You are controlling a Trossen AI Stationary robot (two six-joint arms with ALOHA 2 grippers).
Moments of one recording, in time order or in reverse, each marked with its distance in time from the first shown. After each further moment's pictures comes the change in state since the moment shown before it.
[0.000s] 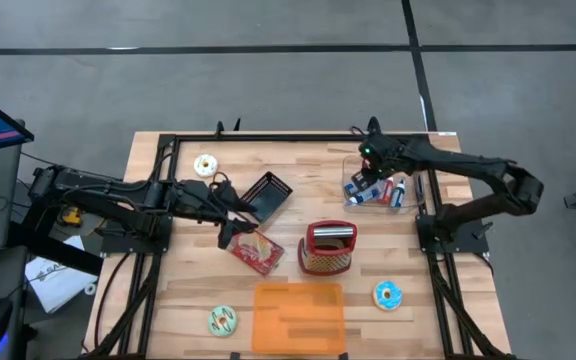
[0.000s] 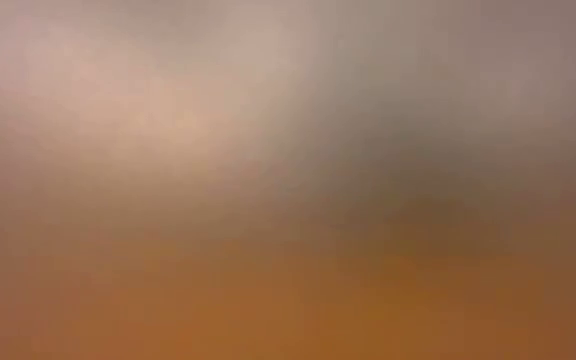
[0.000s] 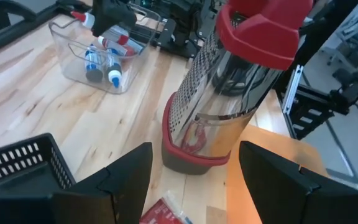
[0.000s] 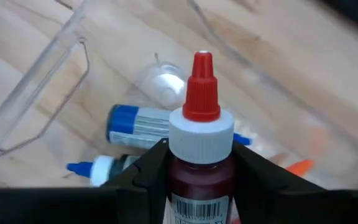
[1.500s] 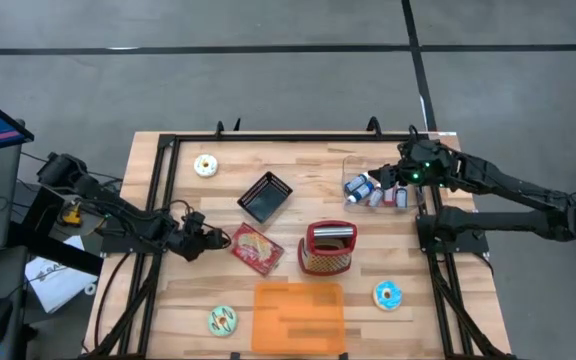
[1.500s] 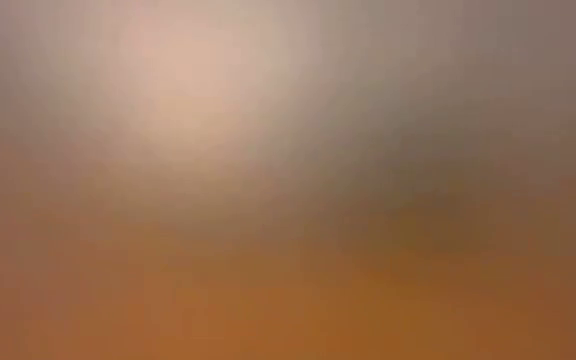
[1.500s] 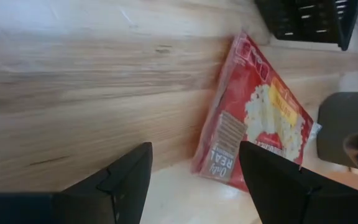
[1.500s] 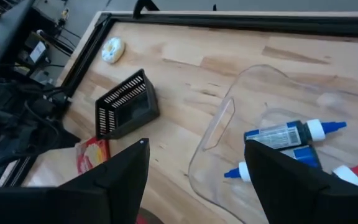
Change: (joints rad) left arm -0.346 -0.004 -0.564 0.017 -0.356 -1.493; right arm 0.217 -0.571 -0.038 0.034 -0.008 0.439
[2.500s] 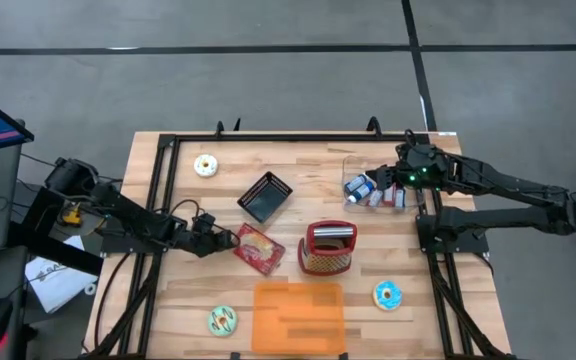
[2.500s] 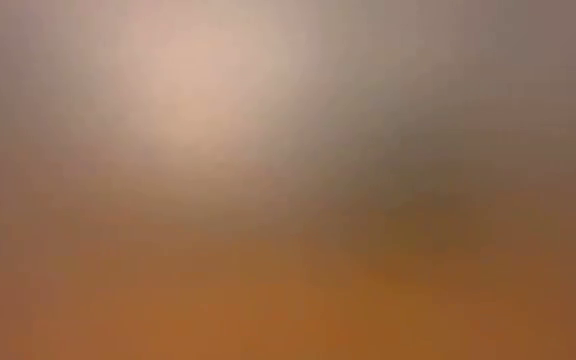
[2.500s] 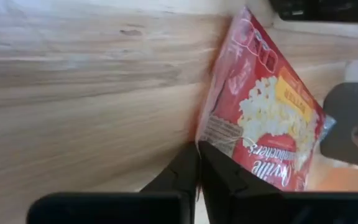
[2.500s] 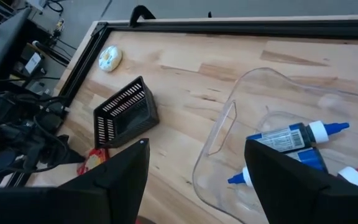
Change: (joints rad) left arm 0.084 0.240 -0.007 0.287 0.120 0.092; right arm 0.079 0.025 0.000 0.022 0.104 0.069
